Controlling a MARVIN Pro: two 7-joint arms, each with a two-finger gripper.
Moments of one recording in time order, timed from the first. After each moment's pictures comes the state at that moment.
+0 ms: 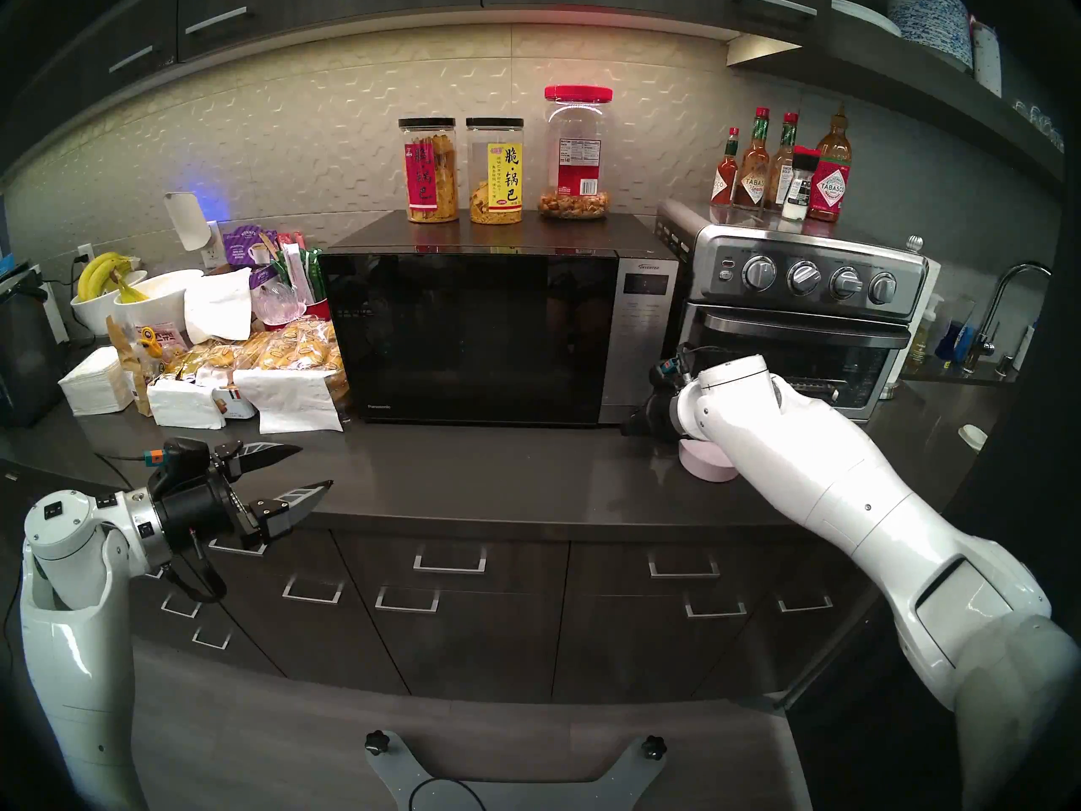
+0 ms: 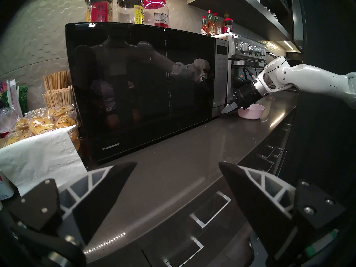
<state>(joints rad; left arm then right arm) 1.79 -1.29 -2.11 -2.06 -0.16 0.47 -1.13 -0.76 -0.85 0.77 -1.34 0.90 0.74 0.01</state>
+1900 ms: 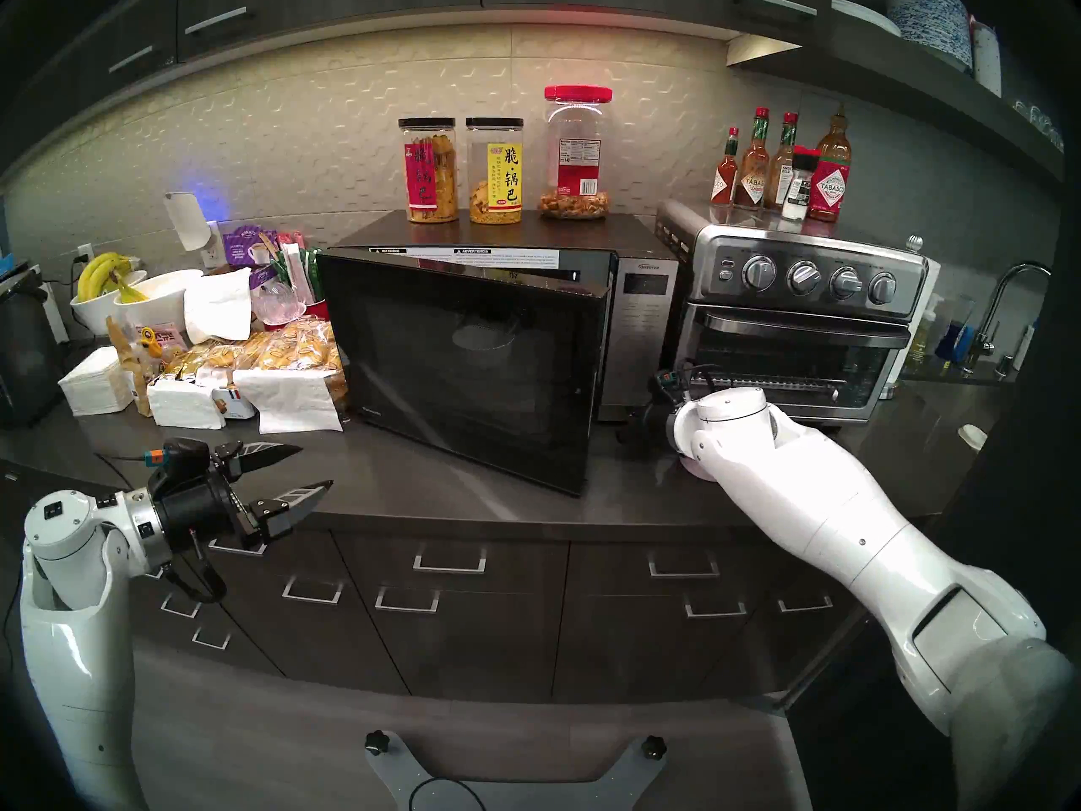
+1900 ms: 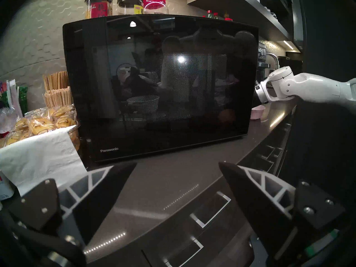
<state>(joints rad) 1.79 -1.29 -2.11 -2.06 -0.16 0.47 -1.13 -0.87 -0.83 0.82 -1.40 0.82 0.54 0.00</state>
